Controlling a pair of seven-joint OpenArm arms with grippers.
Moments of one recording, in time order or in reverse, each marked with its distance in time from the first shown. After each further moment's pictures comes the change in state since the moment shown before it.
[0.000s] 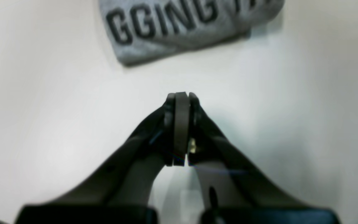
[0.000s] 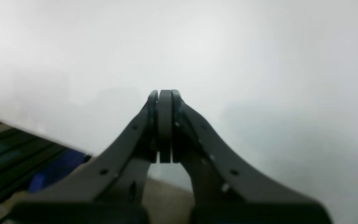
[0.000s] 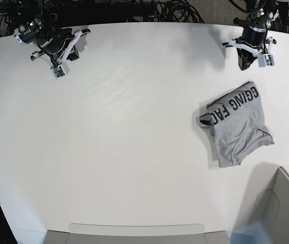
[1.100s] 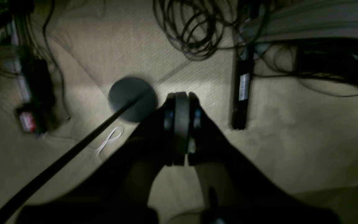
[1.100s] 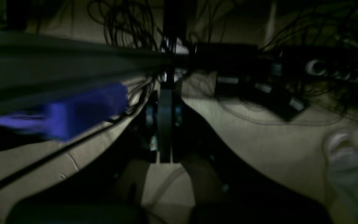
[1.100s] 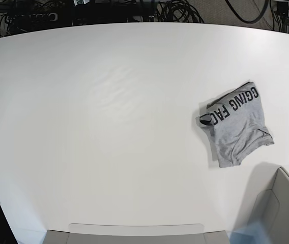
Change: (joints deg) left arm 3.5 13.9 9.1 -50.8 25.0 -9.9 -12.7; right arm -23.3 -18.7 0.0 -28.0 -18.5 0.1 43.5
